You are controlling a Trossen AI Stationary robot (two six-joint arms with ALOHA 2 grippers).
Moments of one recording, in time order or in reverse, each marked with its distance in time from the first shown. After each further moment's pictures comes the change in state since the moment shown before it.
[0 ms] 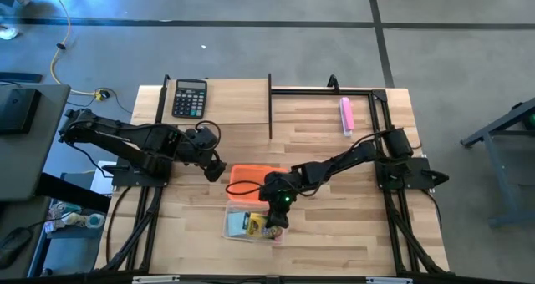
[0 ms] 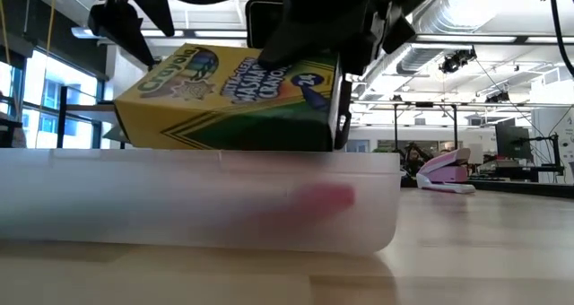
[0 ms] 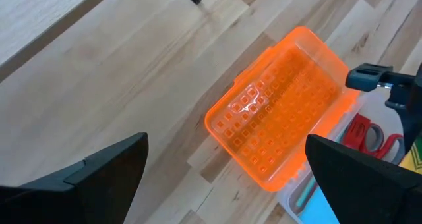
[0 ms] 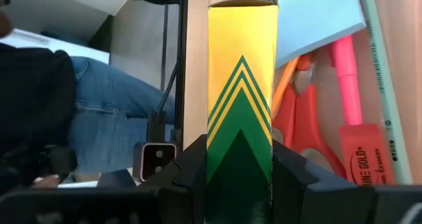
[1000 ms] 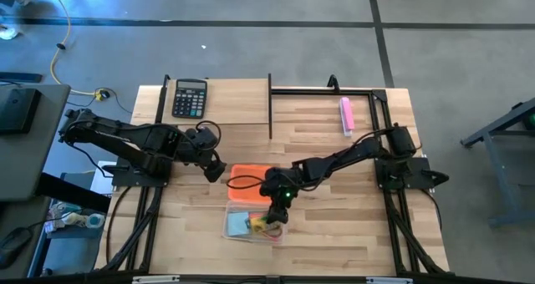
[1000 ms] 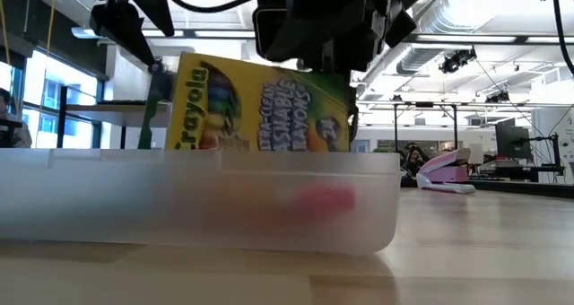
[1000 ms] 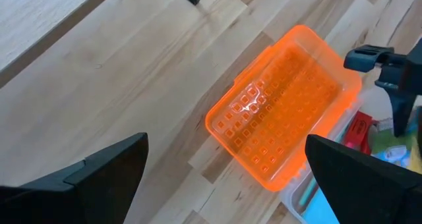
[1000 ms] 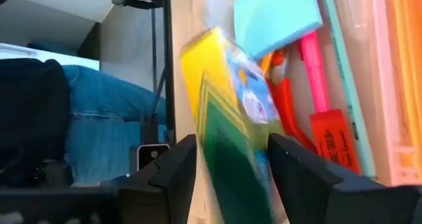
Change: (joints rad) left arm 0.000 0.000 0.000 0.002 0.000 0.024; right arm -0.026 -0.034 0.000 -0.086 0.021 0.023
